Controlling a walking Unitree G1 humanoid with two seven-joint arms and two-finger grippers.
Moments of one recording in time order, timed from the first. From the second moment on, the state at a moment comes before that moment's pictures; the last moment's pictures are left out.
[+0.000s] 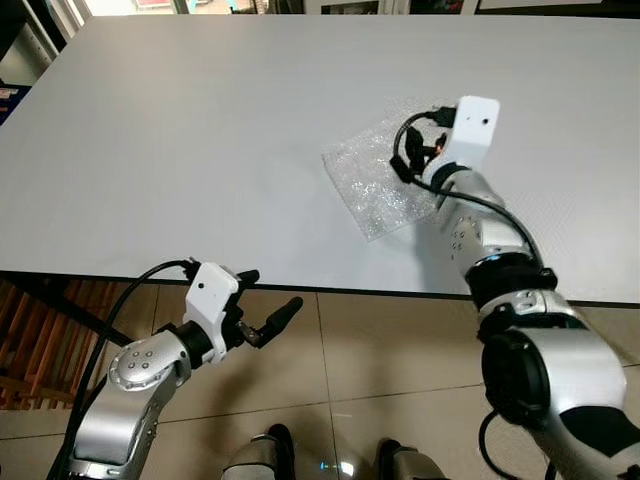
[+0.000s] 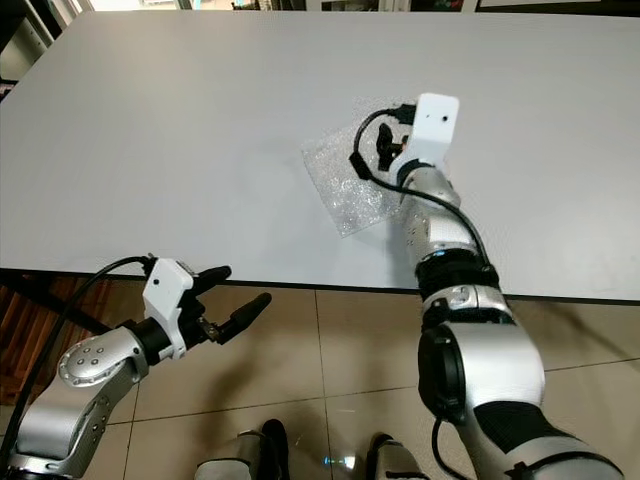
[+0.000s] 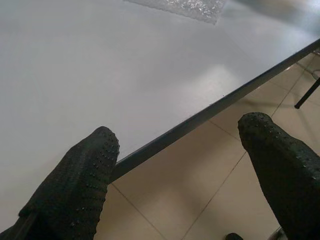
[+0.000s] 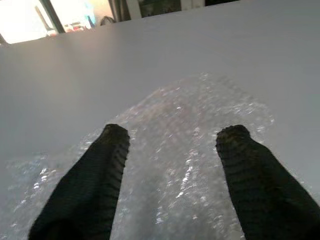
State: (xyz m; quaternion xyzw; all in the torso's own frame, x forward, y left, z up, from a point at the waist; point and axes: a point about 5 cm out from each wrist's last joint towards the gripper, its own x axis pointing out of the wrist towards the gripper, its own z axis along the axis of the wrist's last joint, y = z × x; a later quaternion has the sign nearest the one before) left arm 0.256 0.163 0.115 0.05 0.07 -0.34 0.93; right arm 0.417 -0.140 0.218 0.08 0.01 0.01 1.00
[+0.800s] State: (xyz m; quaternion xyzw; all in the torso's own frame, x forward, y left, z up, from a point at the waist) left arm 0.256 0.161 0.121 0.05 0.07 -0.34 0.94; right arm 0.416 -0.147 0.189 0.15 0.11 0.00 0.98
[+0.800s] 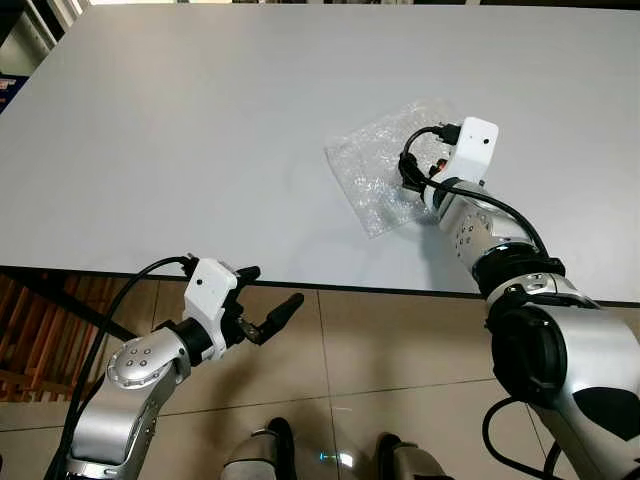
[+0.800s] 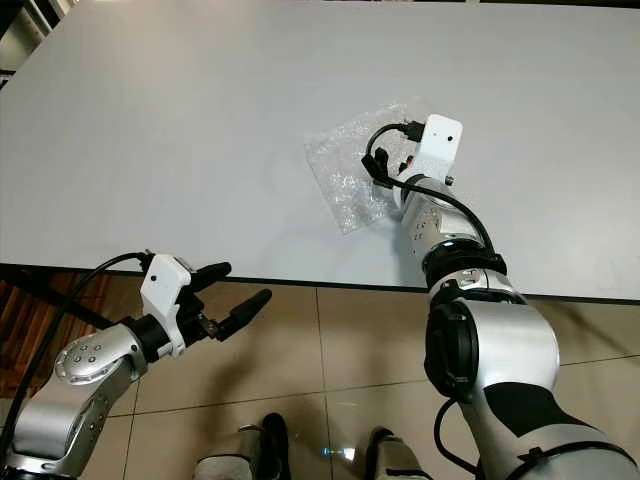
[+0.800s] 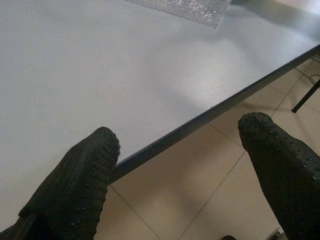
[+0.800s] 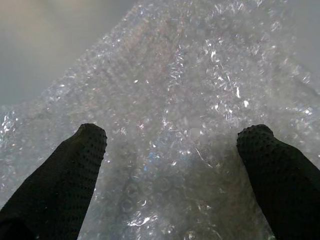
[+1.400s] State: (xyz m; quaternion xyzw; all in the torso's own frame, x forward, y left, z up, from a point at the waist) left arm 0.252 0.161 0.120 0.05 0.07 -0.34 0.94; right arm 0.416 -0.151 0.186 0.18 0.11 0.00 0.98
